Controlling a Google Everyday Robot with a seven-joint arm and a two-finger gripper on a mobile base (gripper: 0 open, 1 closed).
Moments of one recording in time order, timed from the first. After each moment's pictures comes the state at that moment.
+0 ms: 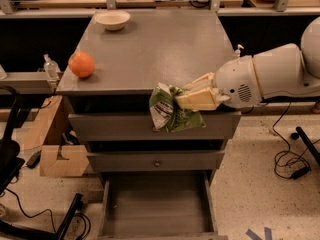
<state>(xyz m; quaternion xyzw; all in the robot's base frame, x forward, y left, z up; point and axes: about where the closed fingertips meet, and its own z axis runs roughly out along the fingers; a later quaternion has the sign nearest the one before) 0.484 -0.061 0.915 -0.49 0.71 0.33 0.38</state>
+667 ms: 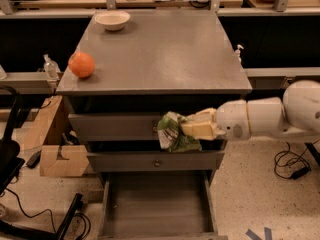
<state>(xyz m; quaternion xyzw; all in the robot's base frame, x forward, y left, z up) 0.501 -0.079 0.810 -0.44 0.71 0.38 0.40</state>
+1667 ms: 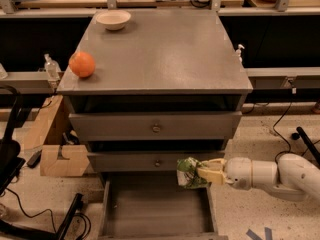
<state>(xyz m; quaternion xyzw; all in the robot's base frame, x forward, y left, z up) 0.491 -0.145 0.603 -0.37 0.70 0.43 0.42</state>
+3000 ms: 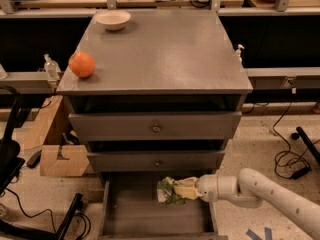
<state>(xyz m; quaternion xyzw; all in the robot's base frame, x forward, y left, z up) 0.500 -0.082 0.454 -0.35 0.72 0.48 0.35</state>
